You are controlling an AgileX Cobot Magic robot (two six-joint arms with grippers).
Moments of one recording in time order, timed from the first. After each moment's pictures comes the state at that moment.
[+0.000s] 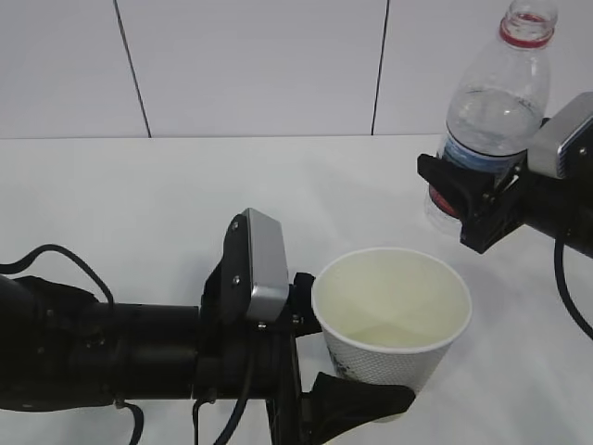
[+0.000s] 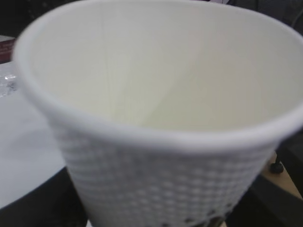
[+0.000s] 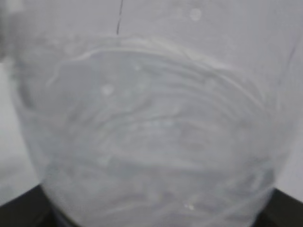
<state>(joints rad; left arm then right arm) -0.77 1.88 -0.64 0.79 -1.06 -0.35 0.09 1.61 -0.49 -0.60 -1.08 0.00</state>
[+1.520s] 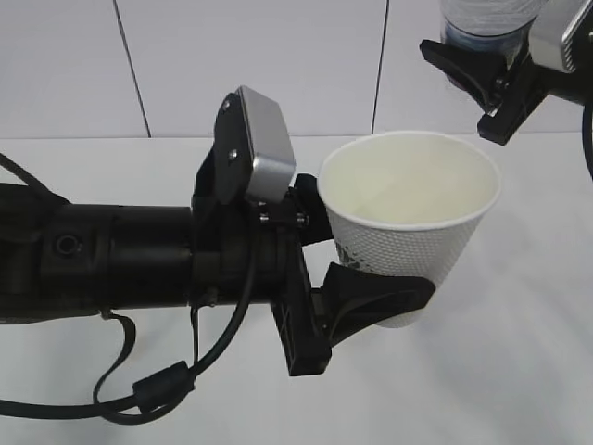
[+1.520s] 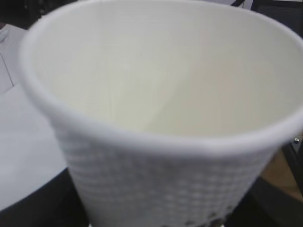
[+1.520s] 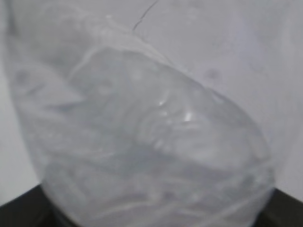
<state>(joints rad) -0.77 1.67 -0.77 0.88 -0.82 -0.55 0.09 1.42 -0.78 -0.88 -0.81 -0.05</state>
